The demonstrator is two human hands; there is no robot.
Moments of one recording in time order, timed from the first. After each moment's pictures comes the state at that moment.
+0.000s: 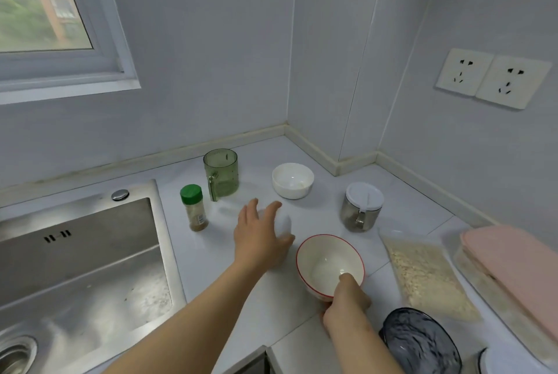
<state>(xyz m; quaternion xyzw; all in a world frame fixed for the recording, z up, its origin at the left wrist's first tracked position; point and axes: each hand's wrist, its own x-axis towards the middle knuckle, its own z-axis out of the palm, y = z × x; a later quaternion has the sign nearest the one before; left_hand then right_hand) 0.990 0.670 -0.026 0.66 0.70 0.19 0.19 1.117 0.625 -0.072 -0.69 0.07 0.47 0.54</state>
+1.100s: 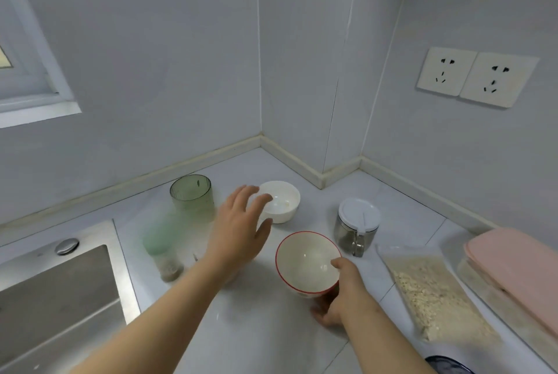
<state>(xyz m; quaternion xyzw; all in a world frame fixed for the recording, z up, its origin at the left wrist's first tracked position) 0.958 0.760 -0.019 0.82 0.51 0.26 -0.02 1.128 0.693 -0.051 -0.61 0.09 0.63 0.47</state>
